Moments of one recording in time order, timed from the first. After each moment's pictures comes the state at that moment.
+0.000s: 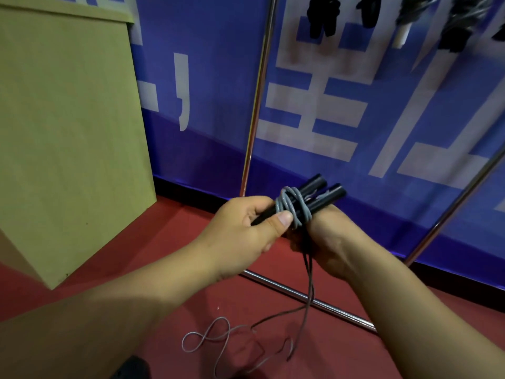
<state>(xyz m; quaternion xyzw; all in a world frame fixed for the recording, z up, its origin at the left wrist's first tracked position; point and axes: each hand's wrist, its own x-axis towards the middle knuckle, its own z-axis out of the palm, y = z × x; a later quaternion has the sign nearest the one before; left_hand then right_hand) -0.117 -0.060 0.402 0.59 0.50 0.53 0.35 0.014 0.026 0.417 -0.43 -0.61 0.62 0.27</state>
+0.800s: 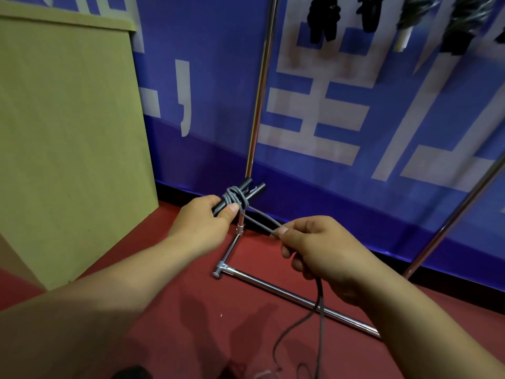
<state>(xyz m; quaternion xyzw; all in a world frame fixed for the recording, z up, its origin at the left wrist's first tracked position) -0.181 -0.029 0.368 0.46 0.78 0.40 0.15 0.025 0.009 0.415 -0.44 -0.71 0.52 0.19</state>
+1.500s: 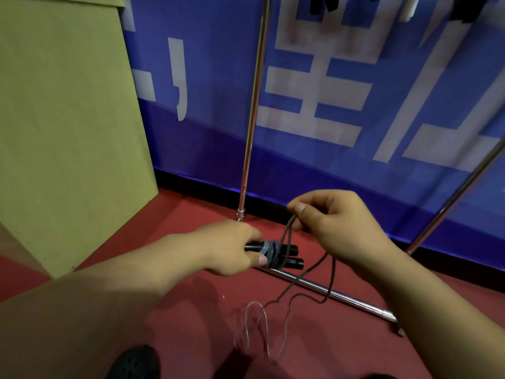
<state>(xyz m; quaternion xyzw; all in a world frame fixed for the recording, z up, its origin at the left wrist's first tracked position) -0.147 -0.037 0.364 0.69 0.69 0.04 0.21 0.040 0.020 0.408 -0.44 -0.78 0.35 0.28</state>
